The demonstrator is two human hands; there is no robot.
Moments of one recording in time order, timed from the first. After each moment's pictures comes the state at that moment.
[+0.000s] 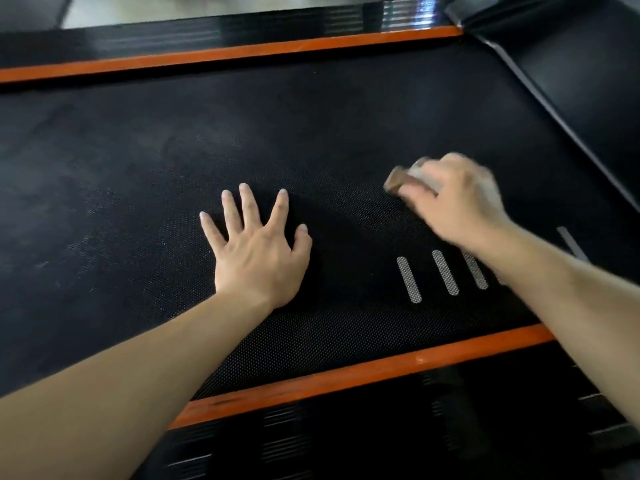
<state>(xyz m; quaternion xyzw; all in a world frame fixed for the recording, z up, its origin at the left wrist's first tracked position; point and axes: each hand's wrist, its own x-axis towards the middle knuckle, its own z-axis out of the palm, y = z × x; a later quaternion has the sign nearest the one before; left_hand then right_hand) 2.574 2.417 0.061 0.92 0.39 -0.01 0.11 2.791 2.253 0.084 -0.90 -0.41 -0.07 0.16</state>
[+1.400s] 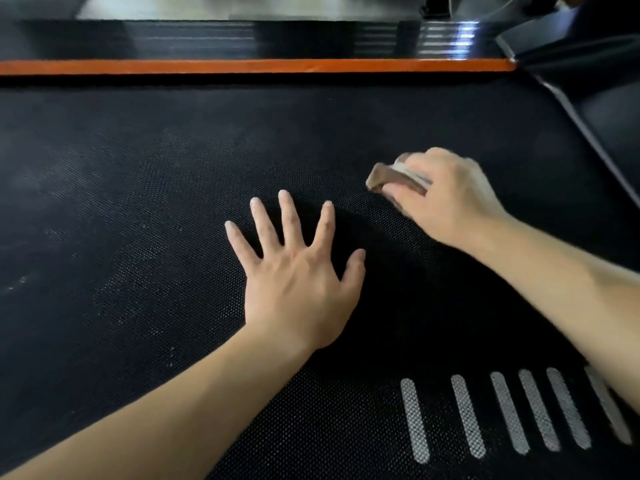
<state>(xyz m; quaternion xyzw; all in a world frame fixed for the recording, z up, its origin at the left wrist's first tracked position) 2.677 2.421 0.053 0.92 0.39 0.03 0.09 2.876 2.347 0.090 -0.84 -0.51 -0.01 0.18</state>
